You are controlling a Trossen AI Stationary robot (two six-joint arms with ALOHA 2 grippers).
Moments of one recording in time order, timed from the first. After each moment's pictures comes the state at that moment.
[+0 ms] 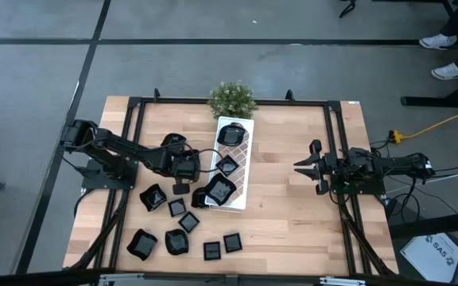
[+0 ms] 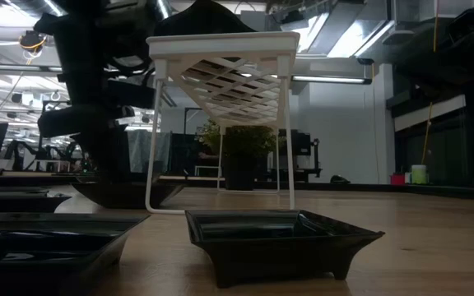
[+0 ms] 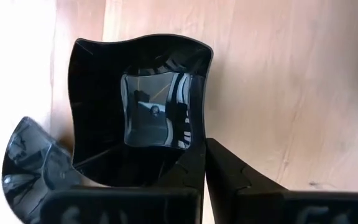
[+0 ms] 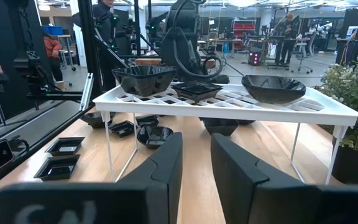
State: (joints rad) left arm -0.11 1.49 0.77 -0.67 -0.34 -0.24; right arm 0.08 0.00 0.01 0.02 0.05 0.00
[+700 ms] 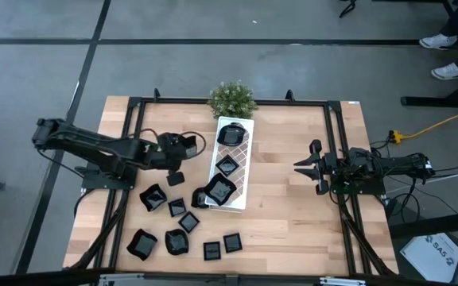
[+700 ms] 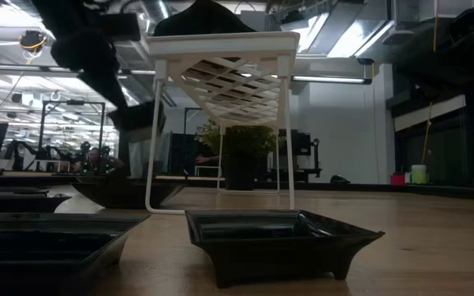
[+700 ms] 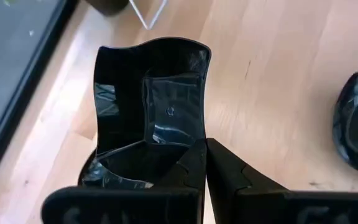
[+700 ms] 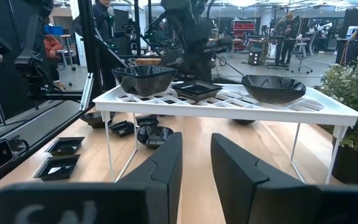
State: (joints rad) left arm -0.13 1.10 0.77 -0.73 -0.48 -0.33; right arm 0.08 0.00 0.01 0.02 0.05 0.00
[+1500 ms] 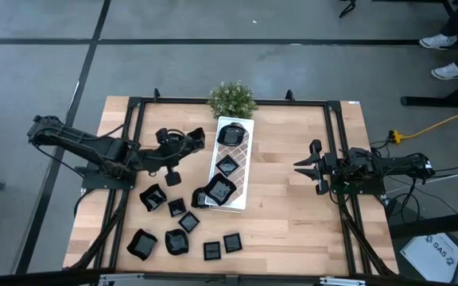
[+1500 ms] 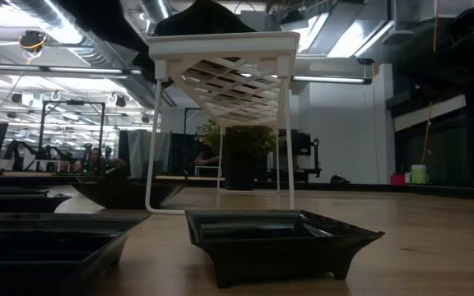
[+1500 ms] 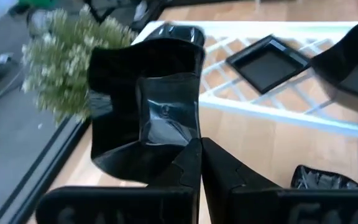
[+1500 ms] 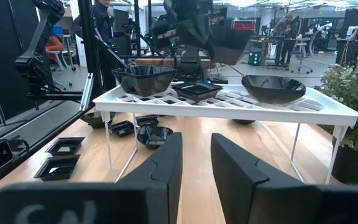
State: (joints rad) left arm -0.26 0.93 0.77 -0.49 -0.64 -0.15; right arm 0.08 0.00 0.01 0.02 0.05 0.00
